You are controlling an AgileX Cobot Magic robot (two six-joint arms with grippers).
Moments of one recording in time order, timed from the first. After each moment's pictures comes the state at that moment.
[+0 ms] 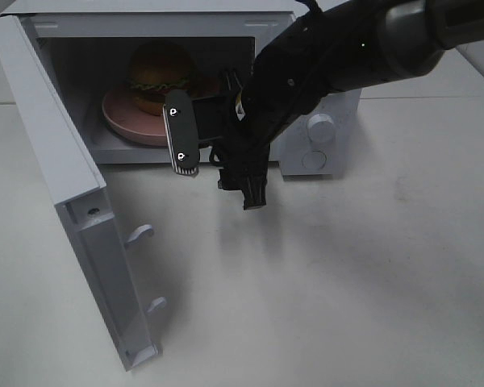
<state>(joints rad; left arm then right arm) 0.05 -0.01 -0.50 -0.05 1.05 0.03 0.69 1.98 -1.33 -0.28 0.32 -0.91</state>
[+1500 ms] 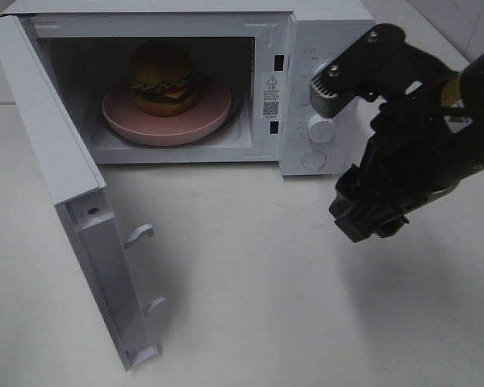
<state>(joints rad) 0.05 -0.01 -0.50 -0.05 1.05 0.03 0.69 1.29 -0.83 -0.28 0.62 0.07</state>
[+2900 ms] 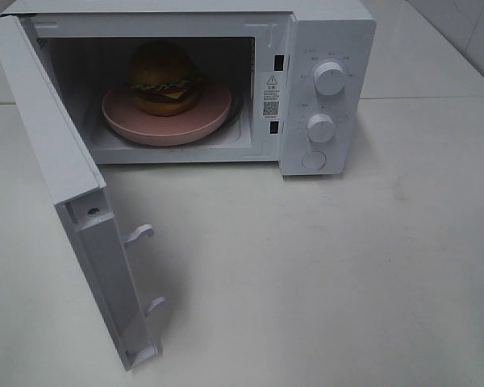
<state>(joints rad) 0.05 -0.01 -0.50 -0.05 1.05 0.03 0.48 0.78 -0.67 -0.22 1.08 0.18</state>
